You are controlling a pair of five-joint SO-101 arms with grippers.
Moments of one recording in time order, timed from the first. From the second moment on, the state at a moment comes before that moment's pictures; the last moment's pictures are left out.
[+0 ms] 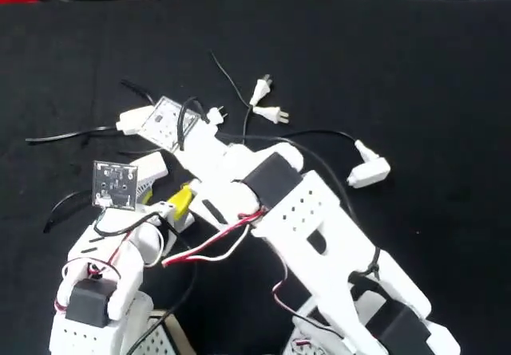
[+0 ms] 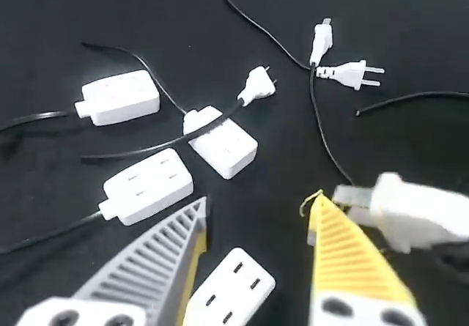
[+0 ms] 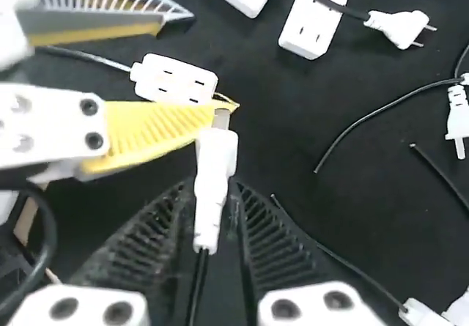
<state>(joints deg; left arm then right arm) 7.6 -104.3 82.7 62.4 5.2 -43.9 -24.4 16.1 85.0 11.6</state>
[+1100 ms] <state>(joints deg) -45.7 -104.2 96.0 56.0 -21.9 -40.9 19.8 -16.7 98.9 10.4</state>
